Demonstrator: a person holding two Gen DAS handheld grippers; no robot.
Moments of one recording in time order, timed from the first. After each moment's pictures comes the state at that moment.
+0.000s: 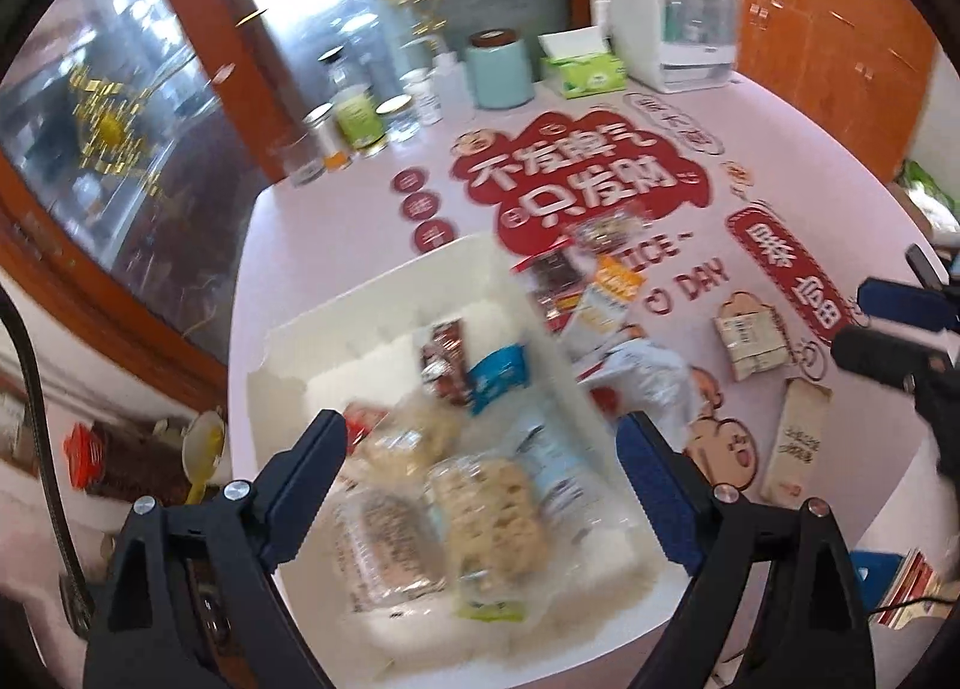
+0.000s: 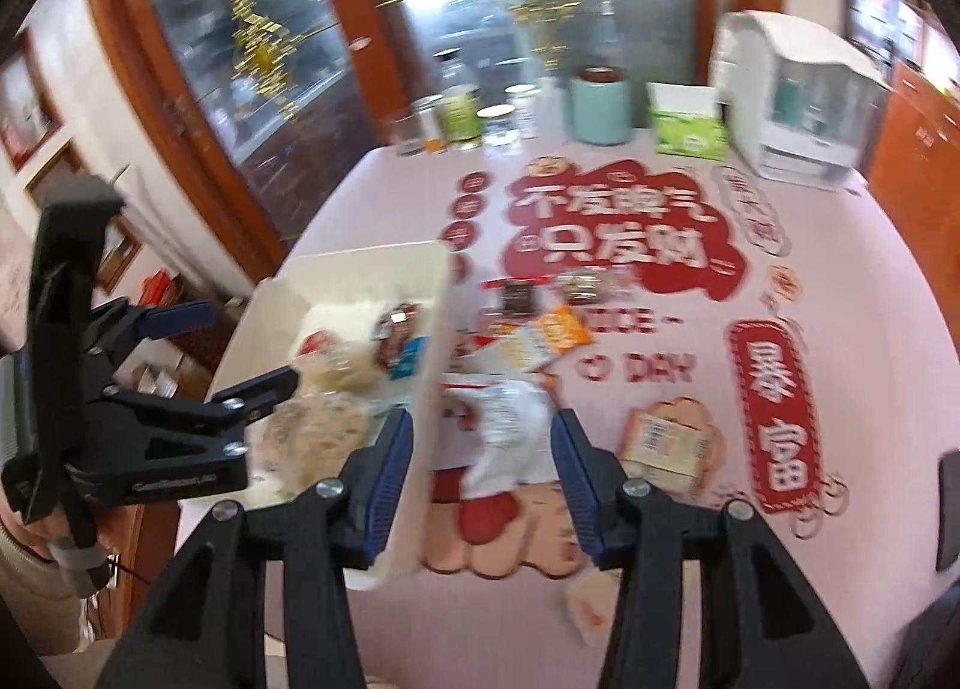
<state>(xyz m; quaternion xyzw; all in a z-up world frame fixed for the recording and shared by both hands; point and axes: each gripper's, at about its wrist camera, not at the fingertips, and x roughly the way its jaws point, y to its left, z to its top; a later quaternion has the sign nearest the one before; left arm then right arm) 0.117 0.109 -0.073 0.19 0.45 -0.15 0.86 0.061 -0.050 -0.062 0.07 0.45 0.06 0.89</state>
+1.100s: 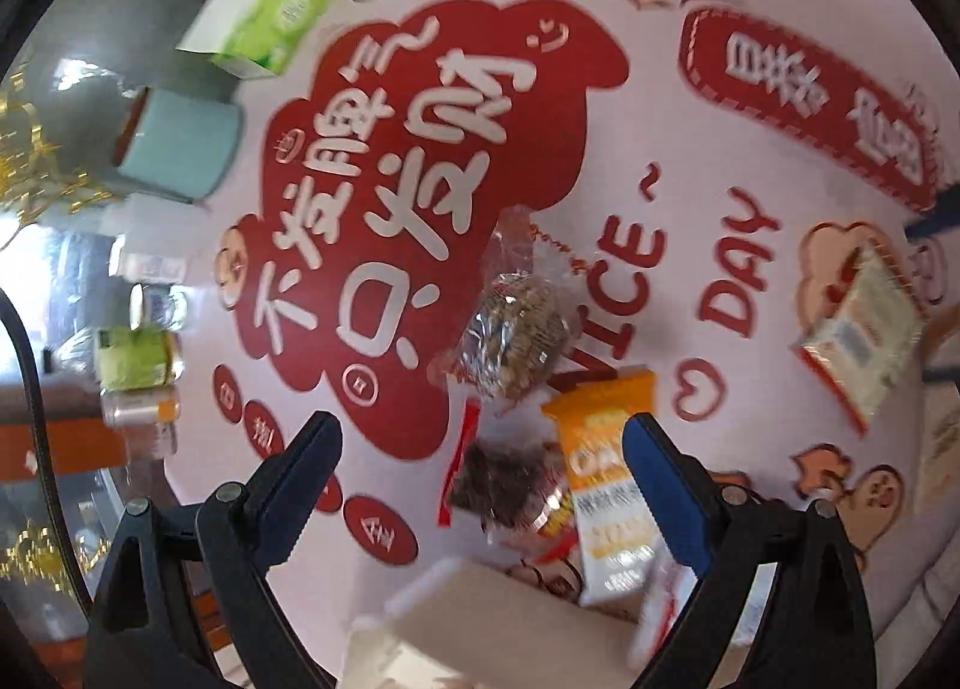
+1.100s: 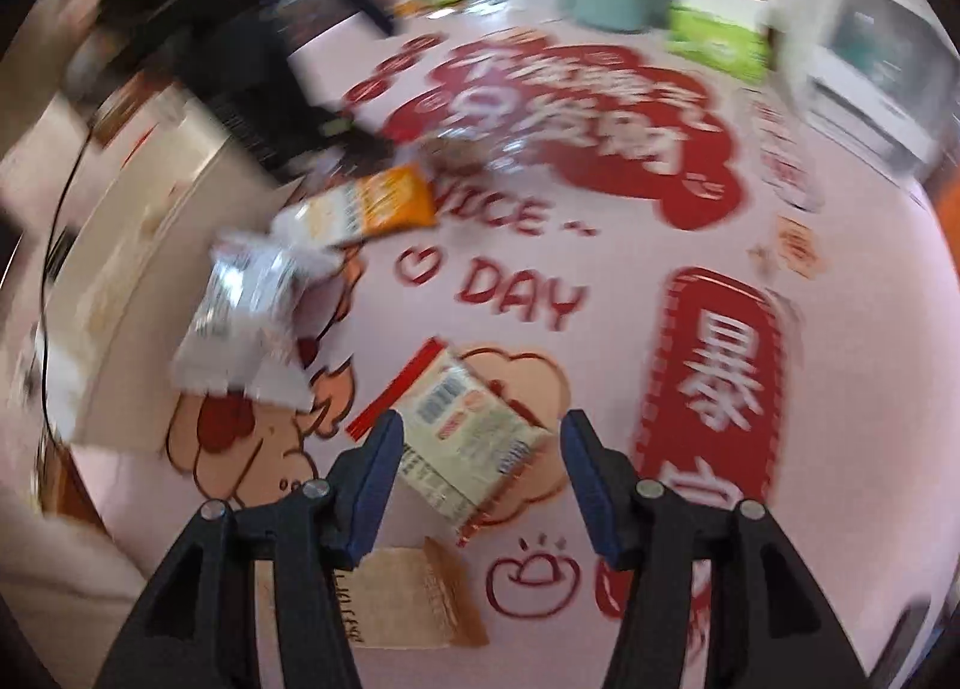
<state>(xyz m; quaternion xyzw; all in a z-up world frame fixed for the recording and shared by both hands) 0.299 -0.105 -0.218 0.52 0.48 -0.30 0.64 0.132 -0.168 -0.197 -0.05 0.55 0.17 0.82</state>
